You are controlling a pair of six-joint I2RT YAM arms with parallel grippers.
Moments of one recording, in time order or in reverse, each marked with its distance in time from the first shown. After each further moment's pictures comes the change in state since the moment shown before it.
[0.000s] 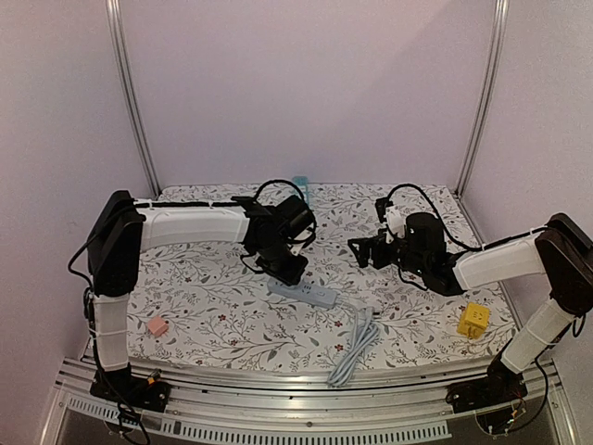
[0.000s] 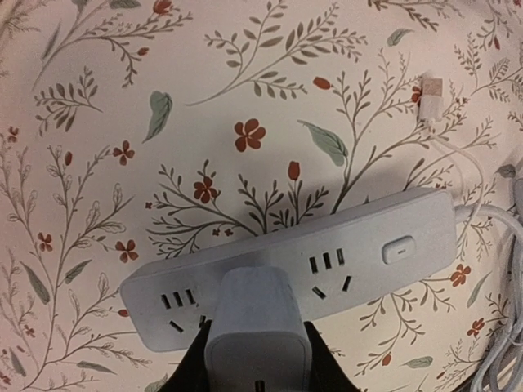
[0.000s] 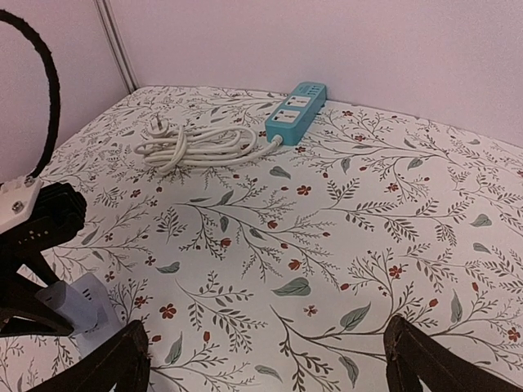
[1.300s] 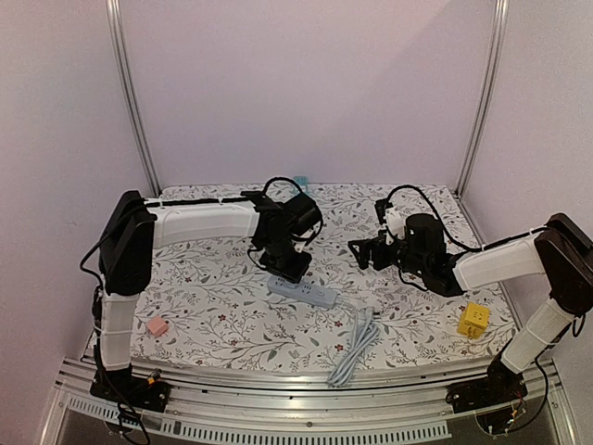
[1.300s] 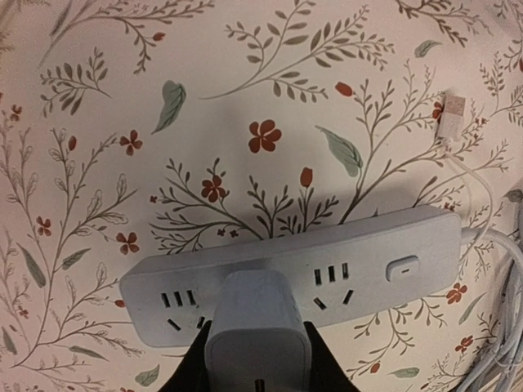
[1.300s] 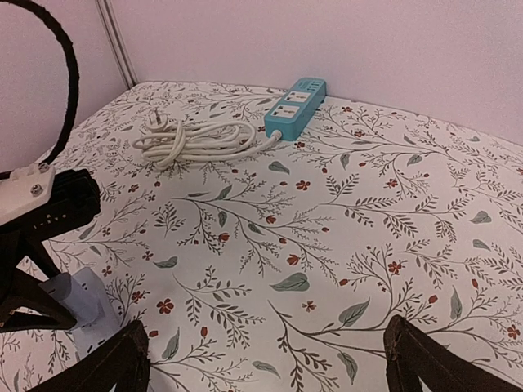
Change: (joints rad) left arm 0.005 0.082 0.131 -0.118 -0.016 -0.092; right arm 0.000 0.002 -0.006 -0.003 0.000 -0.008
